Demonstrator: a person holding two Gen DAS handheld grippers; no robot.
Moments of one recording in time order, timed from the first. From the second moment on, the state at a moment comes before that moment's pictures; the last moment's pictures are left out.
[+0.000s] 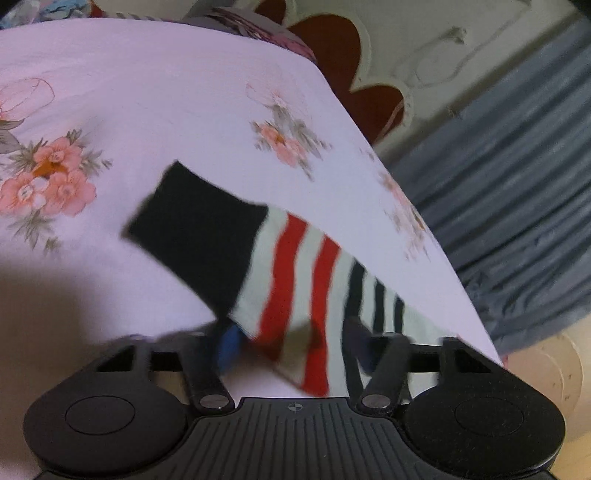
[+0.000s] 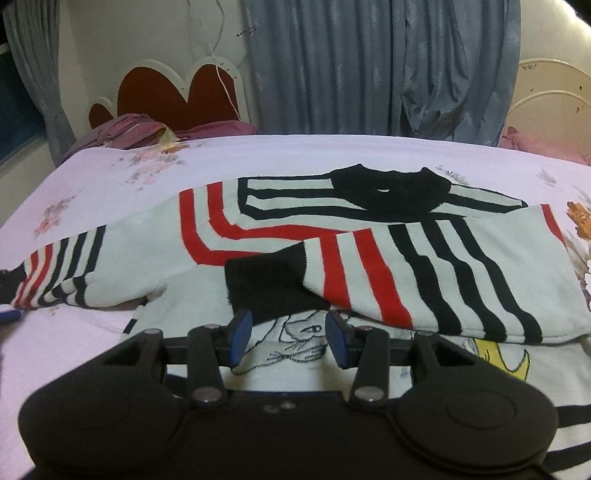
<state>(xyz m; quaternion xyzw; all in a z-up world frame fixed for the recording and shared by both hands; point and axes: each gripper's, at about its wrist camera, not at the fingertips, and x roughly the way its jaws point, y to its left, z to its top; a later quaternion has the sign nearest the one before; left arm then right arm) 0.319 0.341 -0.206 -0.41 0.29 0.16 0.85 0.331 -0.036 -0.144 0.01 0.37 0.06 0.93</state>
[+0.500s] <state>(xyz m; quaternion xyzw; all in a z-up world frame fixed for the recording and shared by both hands) 0.360 0.266 -0.128 -0.27 0.22 0.06 0.94 0.374 -0.040 -0.168 0.00 0.39 0.03 0.92</state>
